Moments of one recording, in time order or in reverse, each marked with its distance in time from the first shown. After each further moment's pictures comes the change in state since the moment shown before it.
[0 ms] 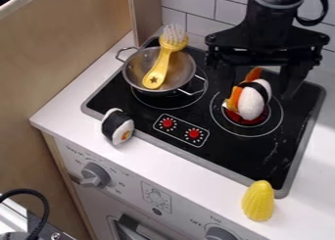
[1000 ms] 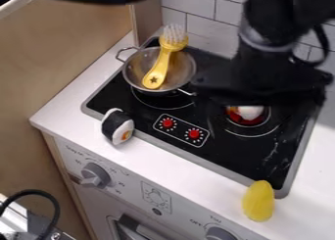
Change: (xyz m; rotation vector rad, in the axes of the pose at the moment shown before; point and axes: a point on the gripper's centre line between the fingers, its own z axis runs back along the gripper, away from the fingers) arm -0.050 0.009 0.007 -0.027 0.012 0.003
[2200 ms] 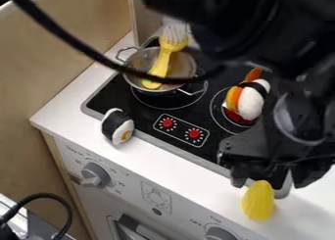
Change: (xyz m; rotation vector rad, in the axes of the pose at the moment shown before) arm -0.034 -0.019 -0.044 0.042 -0.092 0.020
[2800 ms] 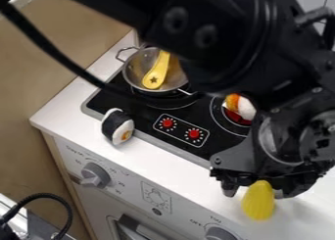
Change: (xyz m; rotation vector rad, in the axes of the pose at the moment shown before) arm -0.002 0.006 -0.018 -0.018 -0.027 -0.007
